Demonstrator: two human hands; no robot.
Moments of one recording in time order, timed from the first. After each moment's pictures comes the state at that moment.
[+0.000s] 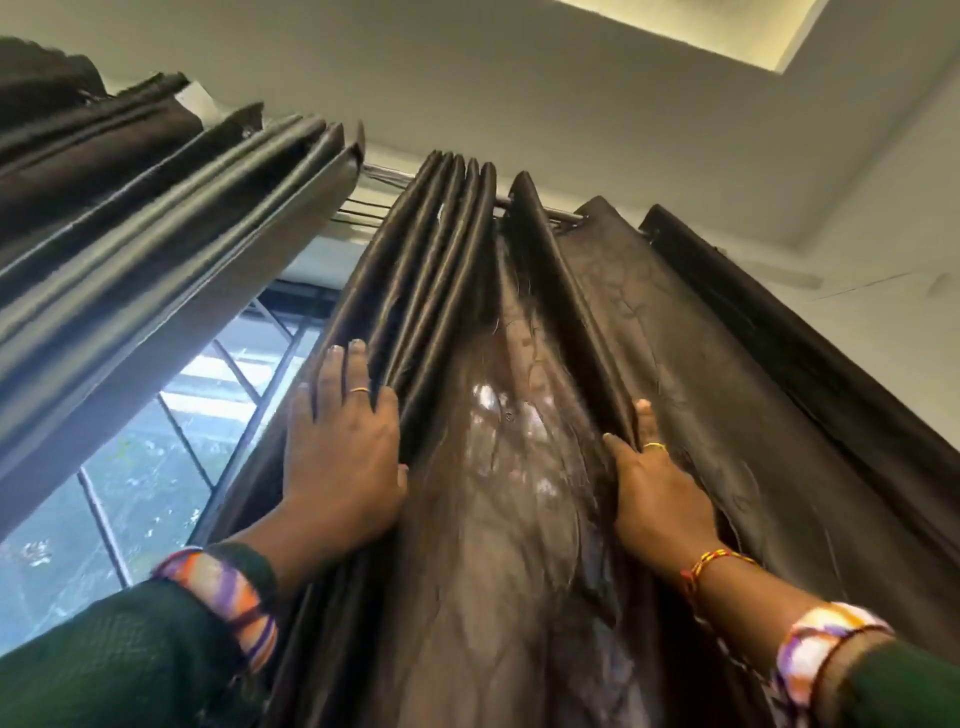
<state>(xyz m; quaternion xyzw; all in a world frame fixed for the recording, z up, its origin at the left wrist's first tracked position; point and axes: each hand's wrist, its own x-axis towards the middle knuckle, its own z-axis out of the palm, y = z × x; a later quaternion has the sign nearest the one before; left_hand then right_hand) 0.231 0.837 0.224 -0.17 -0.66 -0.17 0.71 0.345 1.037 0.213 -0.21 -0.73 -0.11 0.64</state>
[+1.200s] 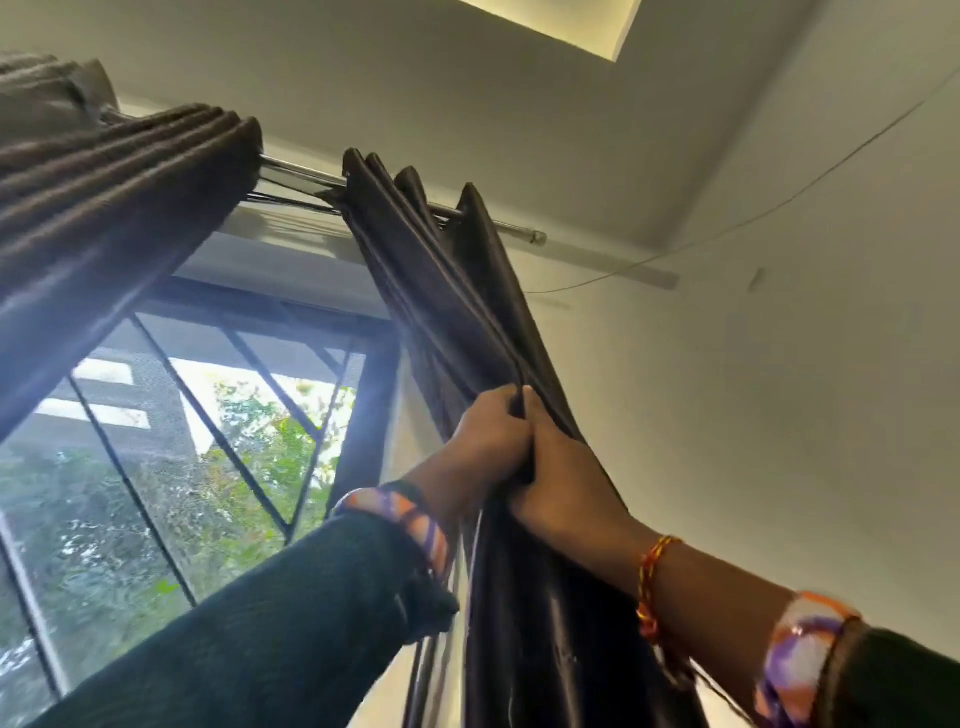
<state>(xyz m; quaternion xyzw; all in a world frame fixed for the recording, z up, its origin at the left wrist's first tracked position) 0.456 1.290 0.282 -0.61 -0.48 -0.55 0.31 0.519 1.341 0.229 0.03 -0.77 0.01 0.64</state>
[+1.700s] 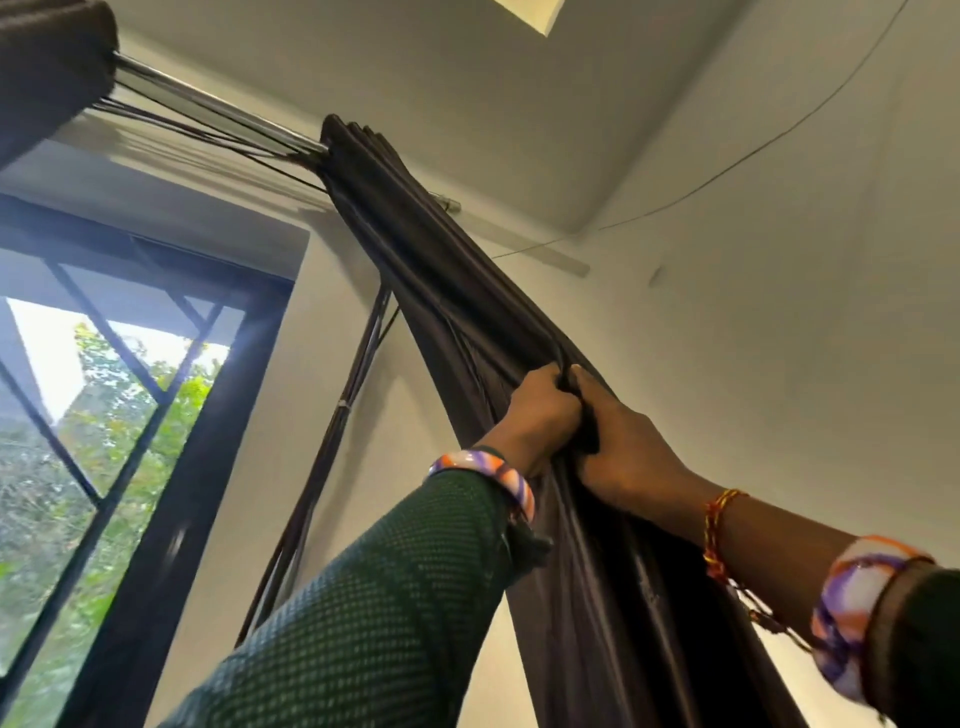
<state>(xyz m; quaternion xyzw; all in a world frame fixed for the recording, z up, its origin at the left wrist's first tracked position) 0.536 1.431 0.302 -0.68 -0.44 -0.55 0.19 0.617 1.460 0.239 -0.12 -0.75 -0.04 0.65</state>
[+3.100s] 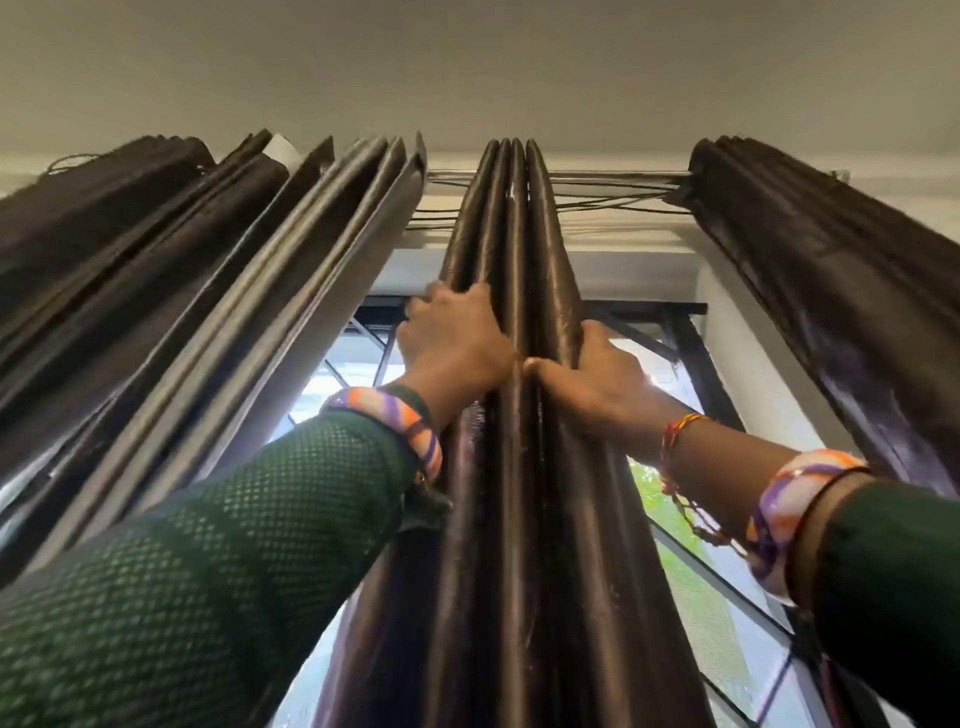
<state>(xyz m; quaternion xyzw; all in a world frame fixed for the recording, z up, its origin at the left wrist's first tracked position) 0.282 0.824 0.281 -0.20 -0.64 -0.29 0.69 0.312 0.946 0.266 0.07 -0.74 0.14 0.66</state>
